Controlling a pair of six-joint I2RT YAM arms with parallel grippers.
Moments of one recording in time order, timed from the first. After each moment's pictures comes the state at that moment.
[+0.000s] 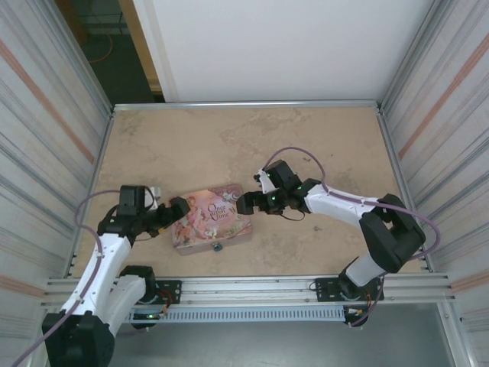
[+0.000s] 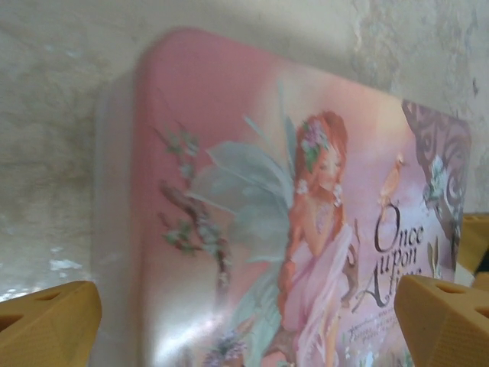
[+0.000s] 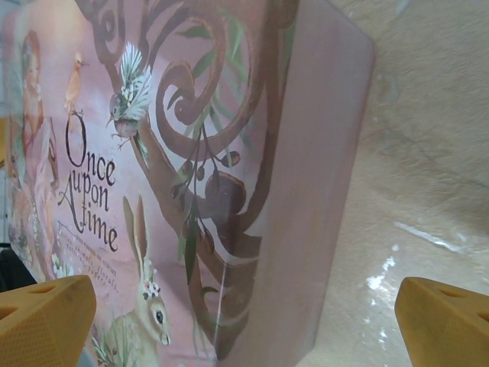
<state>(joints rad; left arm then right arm) -0.09 0.81 0.54 -0.70 0.44 -0.59 0.71 1.55 0.88 -0.26 -0.47 0.60</state>
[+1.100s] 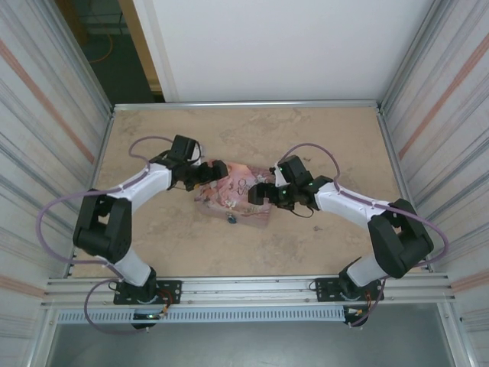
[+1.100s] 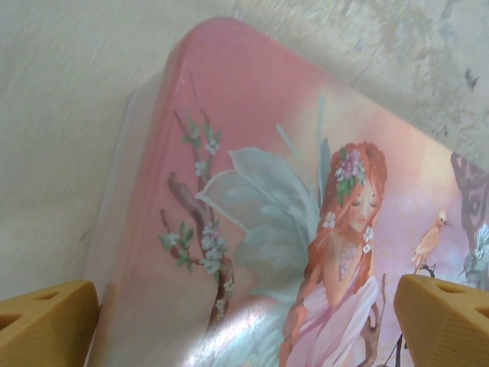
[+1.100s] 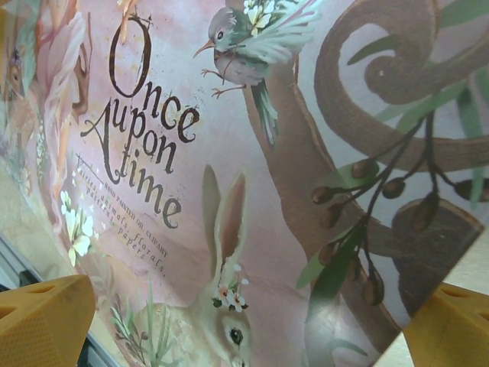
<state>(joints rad) -0.36 1.64 1.07 -0.42 0.36 -0.56 0.60 1.48 0.86 -0.30 -0.38 0.65</state>
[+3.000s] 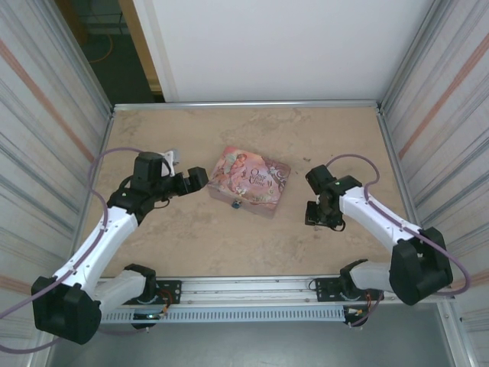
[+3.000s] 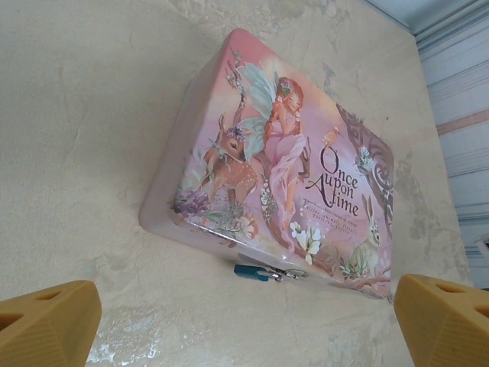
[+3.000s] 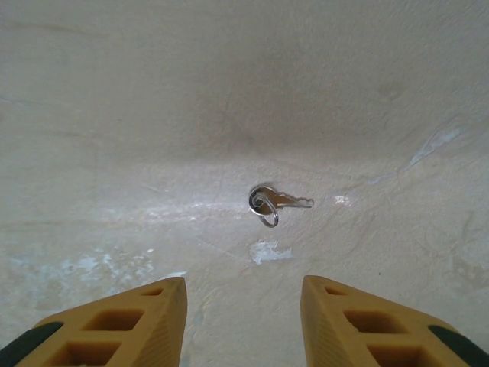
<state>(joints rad) -0.30 1.02 0.81 -0.46 0.32 -0.55 0.43 1.28 0.81 -1.00 0.03 0.55</state>
